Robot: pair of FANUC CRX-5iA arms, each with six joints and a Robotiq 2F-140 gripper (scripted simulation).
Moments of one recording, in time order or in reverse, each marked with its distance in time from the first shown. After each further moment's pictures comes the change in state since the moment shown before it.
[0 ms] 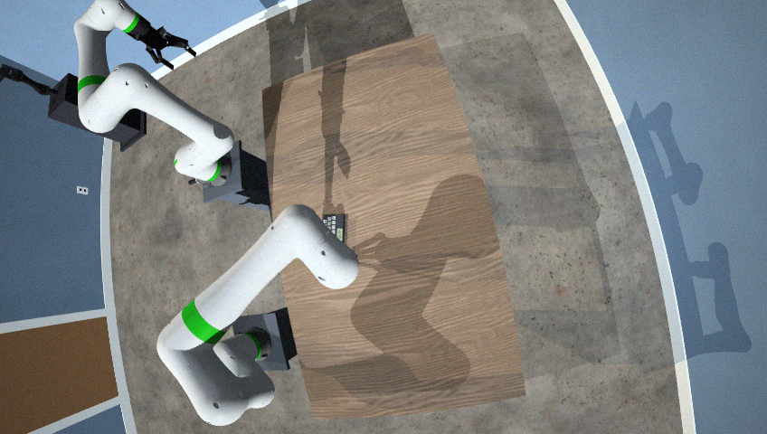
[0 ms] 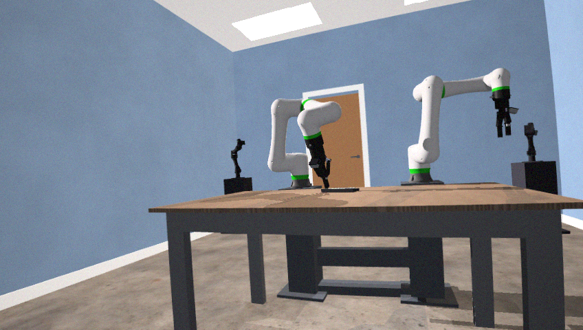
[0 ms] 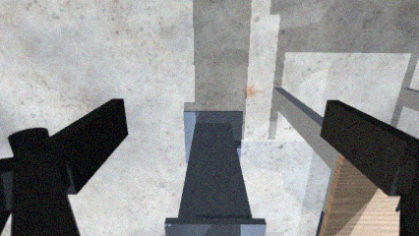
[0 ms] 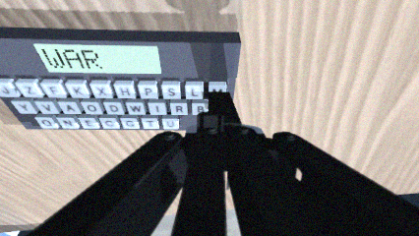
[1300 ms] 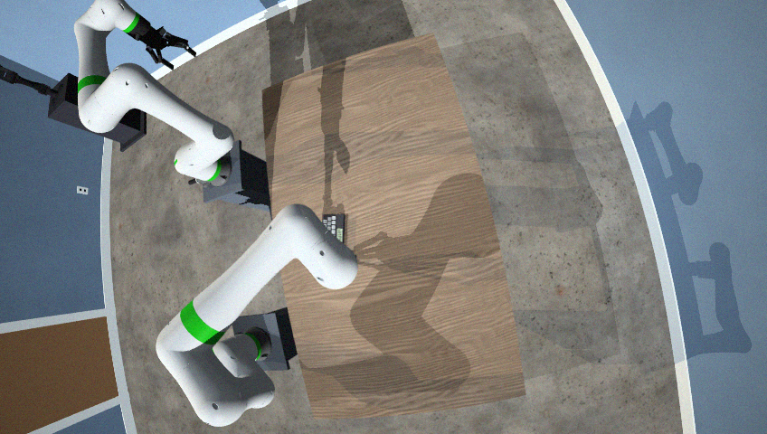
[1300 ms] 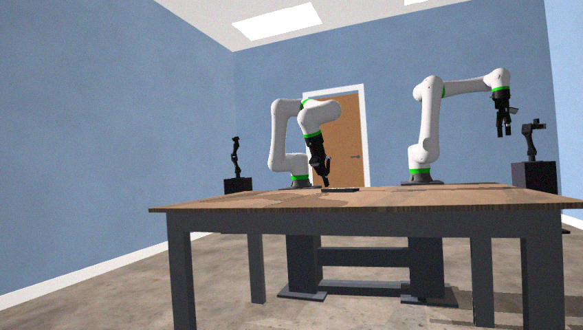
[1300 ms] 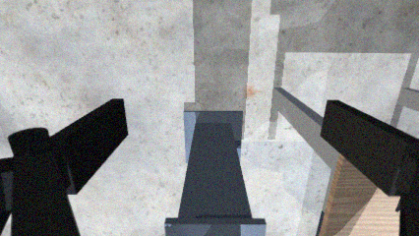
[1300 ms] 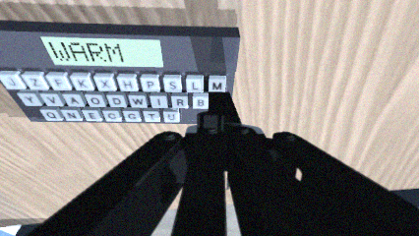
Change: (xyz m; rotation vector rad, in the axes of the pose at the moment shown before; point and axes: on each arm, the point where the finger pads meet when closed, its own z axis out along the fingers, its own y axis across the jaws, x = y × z) left arm 0.000 0.000 0.000 0.000 0.000 0.000; right arm -0.003 0.000 -0.007 0.000 0.000 -0.007
